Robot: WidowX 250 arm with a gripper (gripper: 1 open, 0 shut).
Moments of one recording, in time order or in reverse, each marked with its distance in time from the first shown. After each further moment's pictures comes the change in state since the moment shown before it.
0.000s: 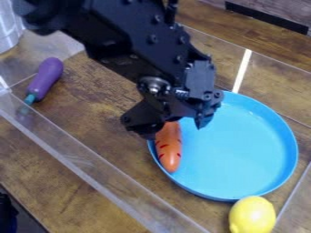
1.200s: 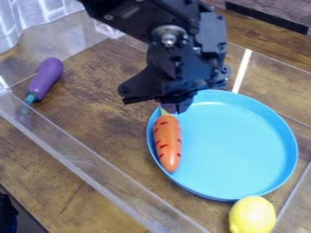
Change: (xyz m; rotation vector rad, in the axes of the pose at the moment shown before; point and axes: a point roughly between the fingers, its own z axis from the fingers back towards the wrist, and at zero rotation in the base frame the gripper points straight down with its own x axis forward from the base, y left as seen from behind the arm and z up) arm 0.015 -0.011 0.030 0.028 -0.020 -0.081
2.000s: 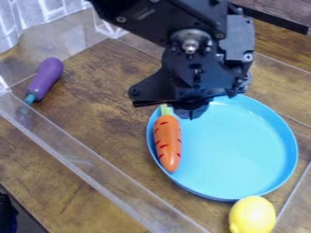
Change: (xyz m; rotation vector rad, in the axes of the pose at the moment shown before) arm -0.012 -0.011 0.017 -0.018 -0.004 -0.053
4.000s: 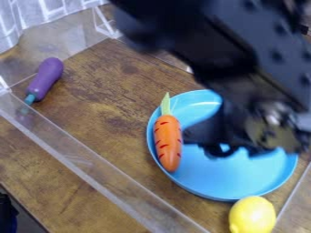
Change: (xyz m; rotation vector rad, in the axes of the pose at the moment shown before) arm -0.048 -0.044 -0.023 -0.015 0.057 -0.111
